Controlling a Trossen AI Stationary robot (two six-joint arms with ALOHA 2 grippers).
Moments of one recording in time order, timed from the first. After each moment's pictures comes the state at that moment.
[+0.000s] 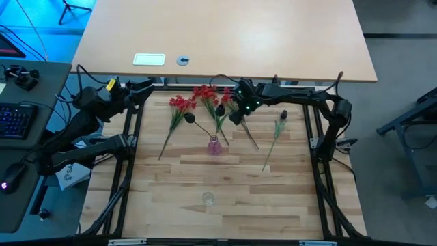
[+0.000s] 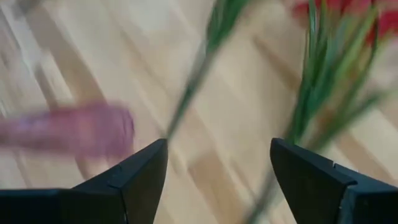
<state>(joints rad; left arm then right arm) 0.55 0.48 0.73 -0.06 0.02 -0.54 -0.45 1.78 1.33 -0.62 -0.24 0.27</state>
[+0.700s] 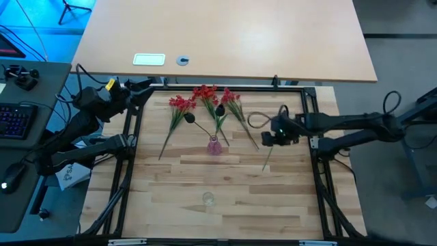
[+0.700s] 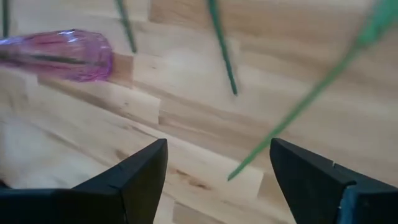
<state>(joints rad) 0.55 0.48 0.73 -0.06 0.02 -0.44 -0.08 1.09 0.77 -0.76 -0.02 1.31</state>
